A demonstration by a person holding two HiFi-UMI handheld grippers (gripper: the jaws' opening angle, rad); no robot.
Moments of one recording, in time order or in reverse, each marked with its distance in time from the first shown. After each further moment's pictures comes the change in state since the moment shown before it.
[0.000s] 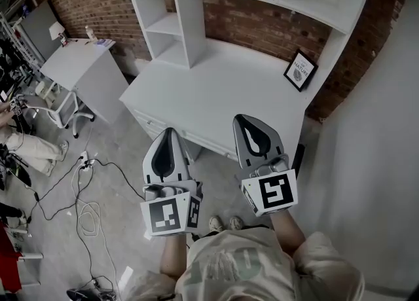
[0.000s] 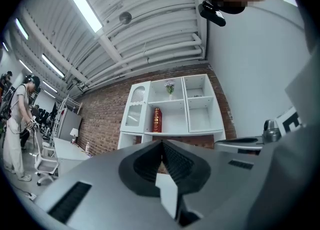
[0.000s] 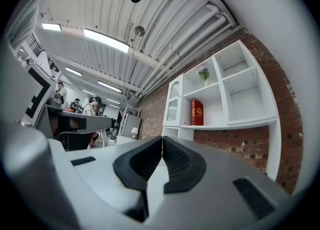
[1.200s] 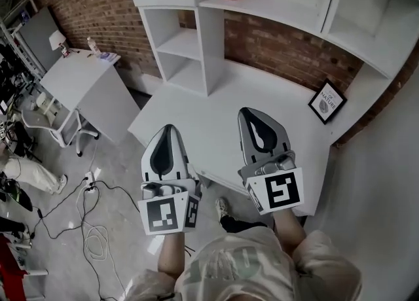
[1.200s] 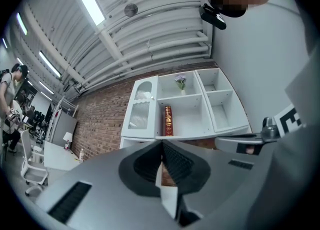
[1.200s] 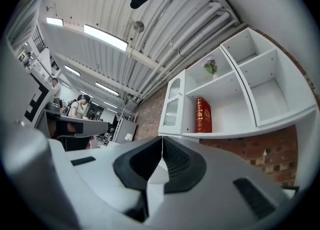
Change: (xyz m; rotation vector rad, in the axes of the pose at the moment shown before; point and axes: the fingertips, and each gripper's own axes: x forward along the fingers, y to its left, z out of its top) left arm 0.175 0.117 -0.020 0.016 -0.065 -0.020; right arm 0.207 -0.023 -0.021 -0.032 -0.094 -0.016
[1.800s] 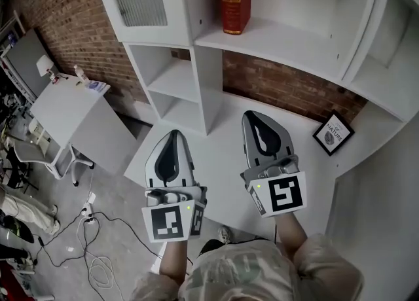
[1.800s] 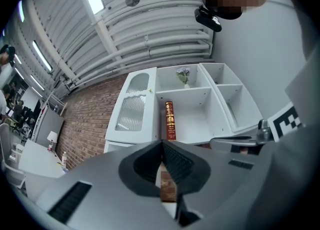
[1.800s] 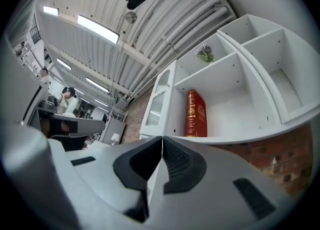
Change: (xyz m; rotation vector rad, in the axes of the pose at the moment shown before) left arm 0.174 0.022 -0.019 -0.005 -0.046 -0.086; right arm 0.148 -0.086 -0.033 -0.014 -0.022 -0.085
